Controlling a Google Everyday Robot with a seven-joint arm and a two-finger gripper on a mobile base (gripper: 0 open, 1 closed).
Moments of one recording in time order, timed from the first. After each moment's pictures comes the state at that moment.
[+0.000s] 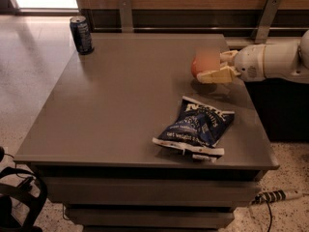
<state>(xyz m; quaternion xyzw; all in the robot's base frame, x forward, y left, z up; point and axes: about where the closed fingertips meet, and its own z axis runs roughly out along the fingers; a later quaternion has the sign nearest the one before) 0.642 -0.178 0.867 -0.43 0.73 0.24 0.48</state>
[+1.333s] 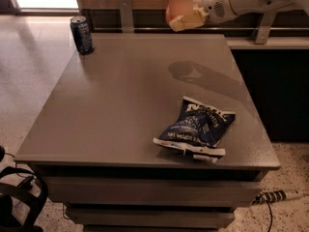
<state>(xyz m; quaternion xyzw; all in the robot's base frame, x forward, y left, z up) 0.717 -0.104 0.992 -0.45 0.73 0.14 0.49</state>
